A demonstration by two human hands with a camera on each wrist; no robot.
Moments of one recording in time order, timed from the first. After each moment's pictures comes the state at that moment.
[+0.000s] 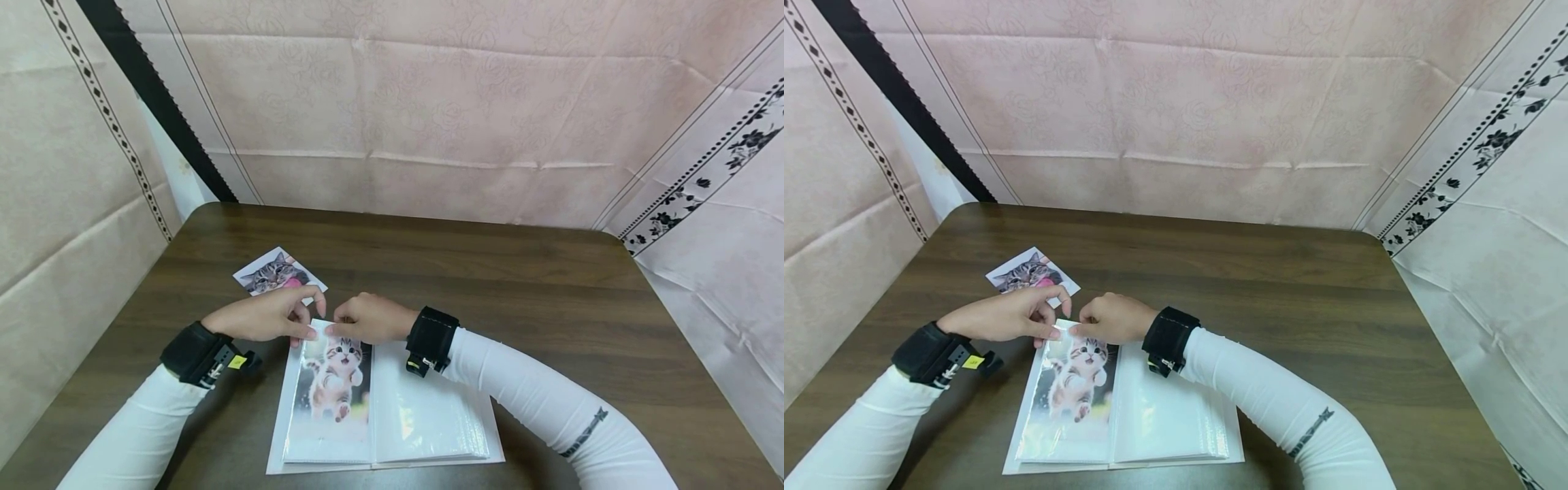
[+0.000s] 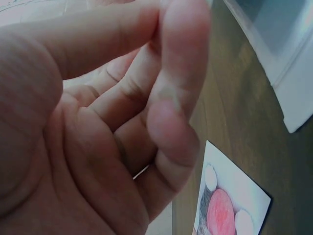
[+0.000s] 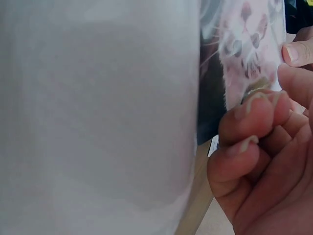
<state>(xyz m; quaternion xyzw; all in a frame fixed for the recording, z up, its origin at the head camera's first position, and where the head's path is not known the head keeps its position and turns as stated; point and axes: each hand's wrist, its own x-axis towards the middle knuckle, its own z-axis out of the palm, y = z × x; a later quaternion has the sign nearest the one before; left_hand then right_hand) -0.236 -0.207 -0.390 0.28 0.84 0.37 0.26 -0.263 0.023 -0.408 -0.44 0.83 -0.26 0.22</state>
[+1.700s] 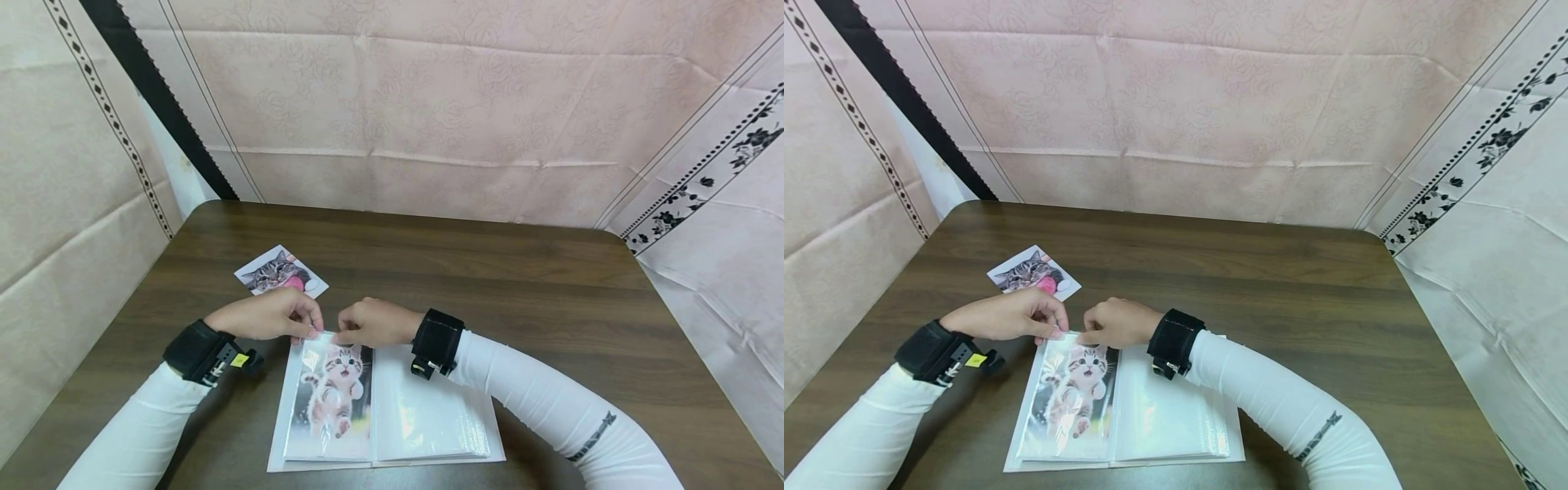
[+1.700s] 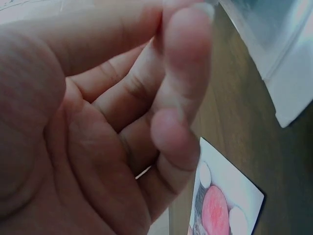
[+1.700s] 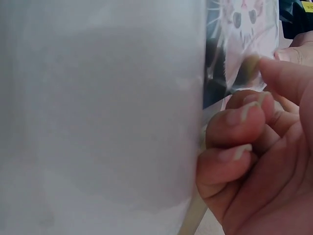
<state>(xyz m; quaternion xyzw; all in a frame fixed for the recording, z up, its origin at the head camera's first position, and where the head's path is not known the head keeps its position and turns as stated) -0.240 -0.209 -0.395 0.32 0.84 0.36 0.25 -0.253 0.028 -0.407 -0.43 0.84 -0.24 0.23</state>
